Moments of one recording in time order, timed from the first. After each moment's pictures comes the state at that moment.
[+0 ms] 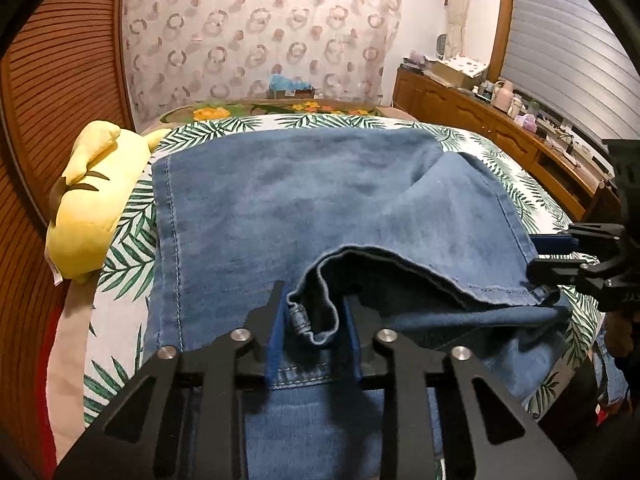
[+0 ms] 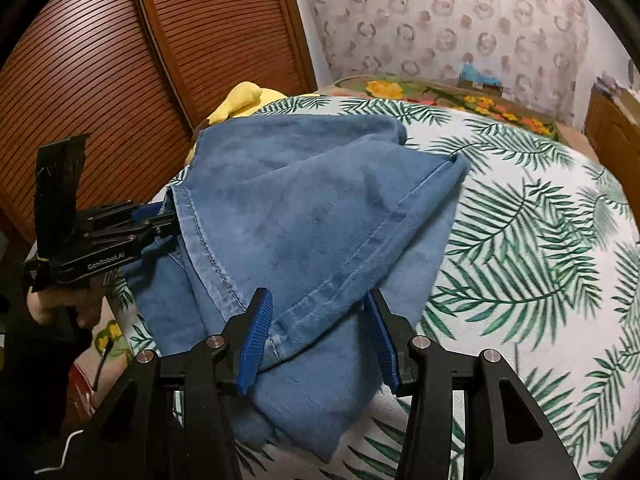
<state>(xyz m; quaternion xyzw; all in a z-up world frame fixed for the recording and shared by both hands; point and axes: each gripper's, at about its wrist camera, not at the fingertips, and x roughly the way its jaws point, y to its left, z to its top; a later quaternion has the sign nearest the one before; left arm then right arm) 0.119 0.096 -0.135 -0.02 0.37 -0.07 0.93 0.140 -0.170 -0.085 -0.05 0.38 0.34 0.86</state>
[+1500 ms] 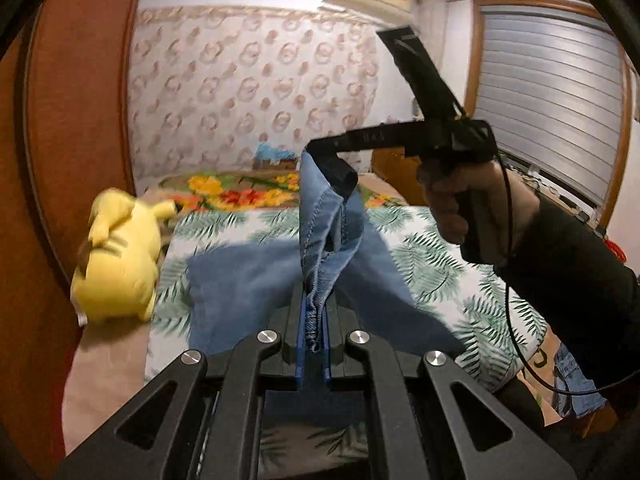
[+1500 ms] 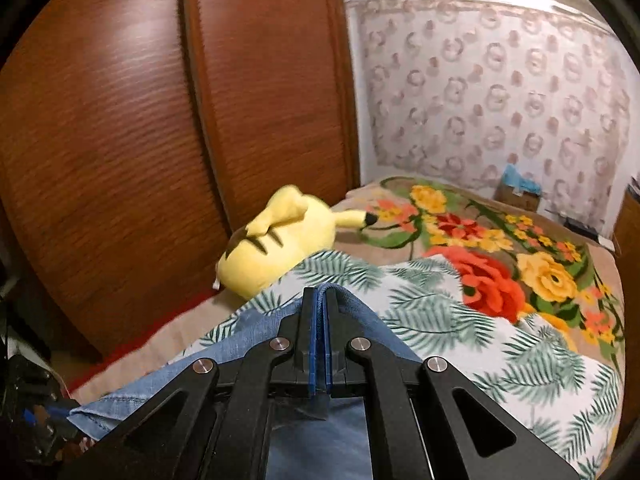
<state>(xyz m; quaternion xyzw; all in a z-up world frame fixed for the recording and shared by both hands) 0.036 0.098 -0.039 -0.05 0.27 -0.08 0.96 0.245 -0.086 0.014 -0.08 0.24 0.41 0.88</state>
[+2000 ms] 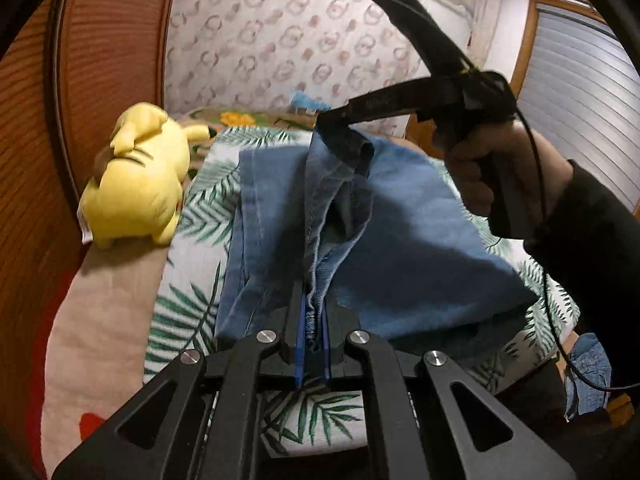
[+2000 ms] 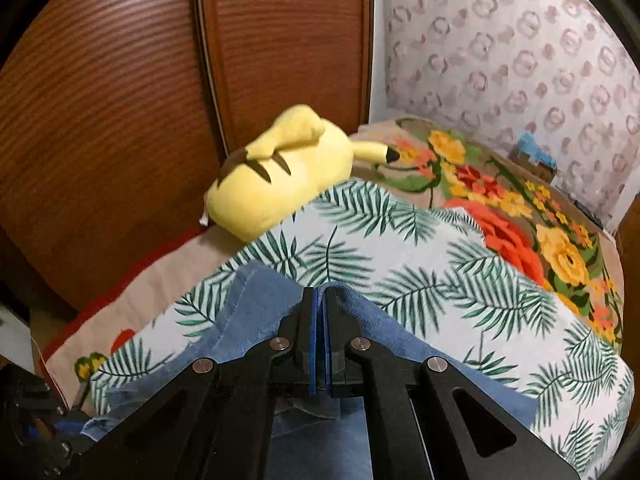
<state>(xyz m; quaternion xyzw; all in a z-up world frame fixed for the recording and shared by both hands) 0.046 0.137 -0.120 -0.09 0.34 -0.04 0.93 0.286 0.023 -0.039 -0.17 0.33 0.39 0.85</state>
